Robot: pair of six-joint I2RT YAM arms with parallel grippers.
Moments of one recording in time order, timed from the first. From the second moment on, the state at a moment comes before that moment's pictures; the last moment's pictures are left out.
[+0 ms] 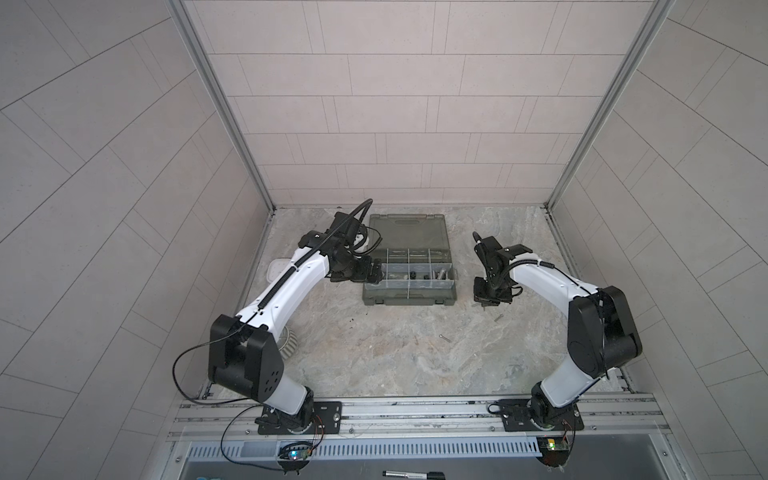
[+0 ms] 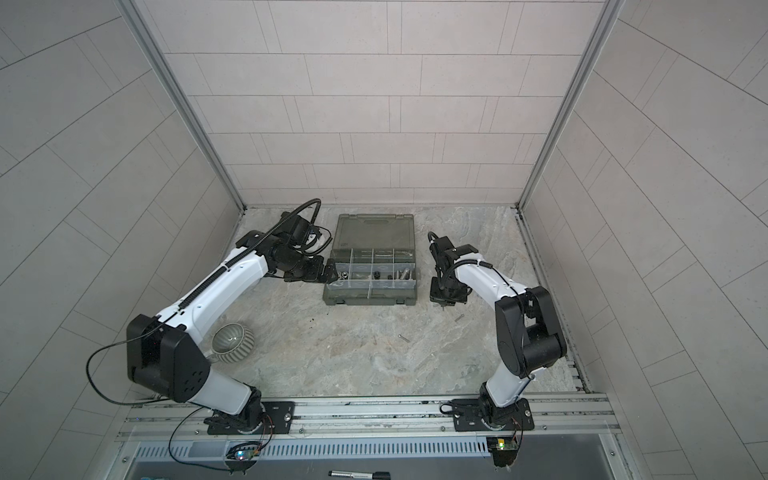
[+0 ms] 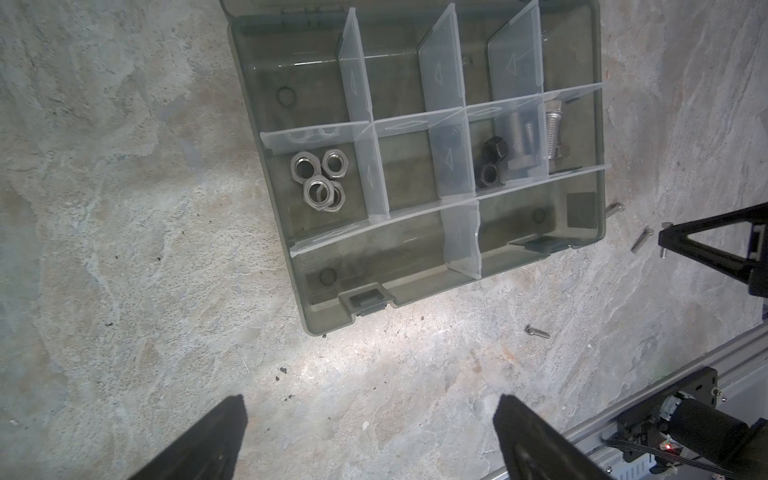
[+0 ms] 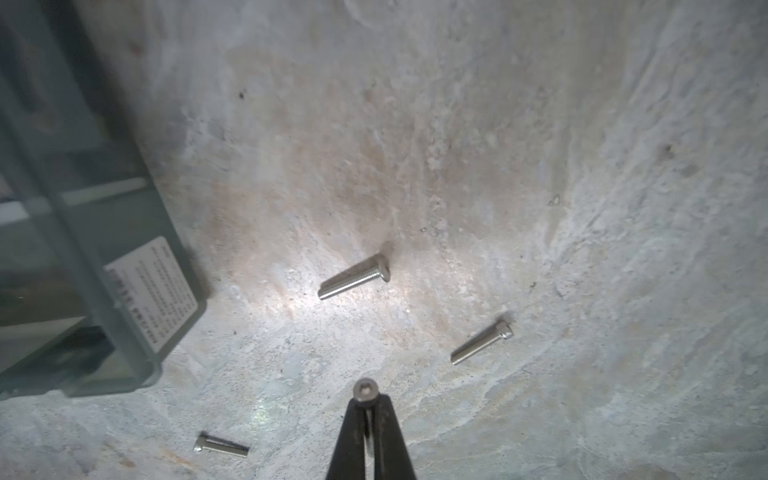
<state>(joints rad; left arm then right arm) -0.35 1.53 1.36 -1.01 0.24 -0.22 0.28 1.64 1.18 -1.01 -0.02 0.50</state>
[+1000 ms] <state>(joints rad) -0.30 1.66 1.44 -1.04 0.21 -0.19 0.49 2.13 1.98 -1.14 -0.20 0.50</state>
